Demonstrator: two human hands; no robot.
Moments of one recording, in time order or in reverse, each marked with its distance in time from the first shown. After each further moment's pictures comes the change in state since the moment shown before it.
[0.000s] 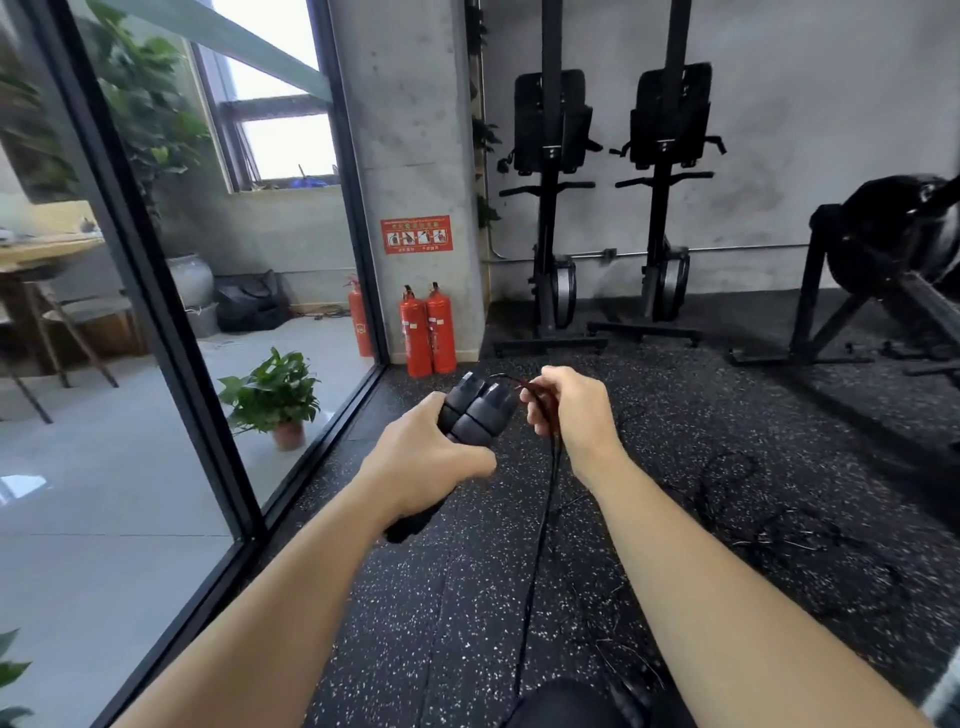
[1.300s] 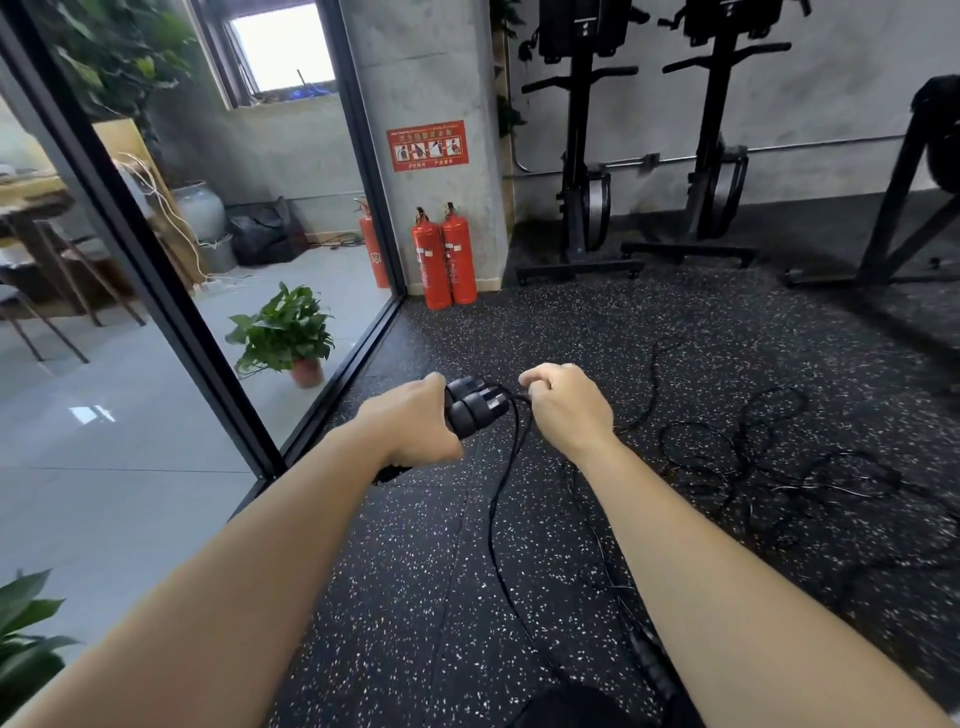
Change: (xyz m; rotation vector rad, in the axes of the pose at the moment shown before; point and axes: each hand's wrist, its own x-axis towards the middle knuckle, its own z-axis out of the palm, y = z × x) left_hand 0.089 -0.037 0.029 0.697 -0.251 -0.104; right_hand 0.069 0.095 -0.013 -0.901 -0.117 -0.018
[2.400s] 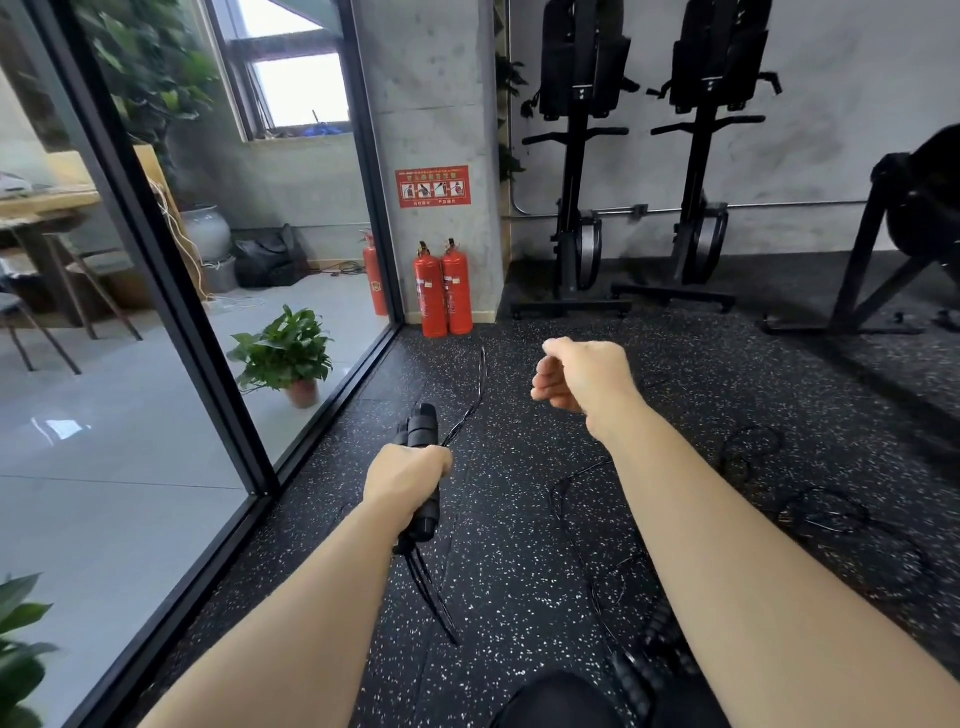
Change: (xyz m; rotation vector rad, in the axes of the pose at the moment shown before) left_hand -0.016 -0.014 0.064 -0.989 0.242 -0.454; right_hand -0.029 -0.056 -0.068 0.641 0.001 0.196
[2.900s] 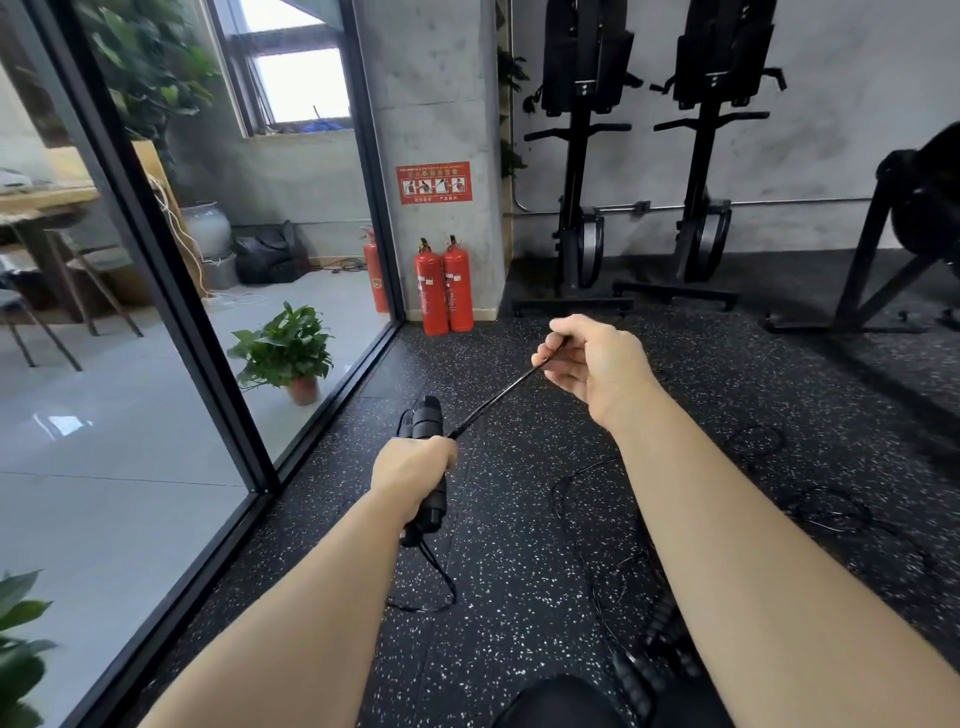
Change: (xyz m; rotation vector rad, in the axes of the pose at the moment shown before) left_hand 0.005 0.007 0.005 -0.080 -0.038 -0.039; right_hand 0.002 -0.014 -0.004 0.332 -0.093 0.035
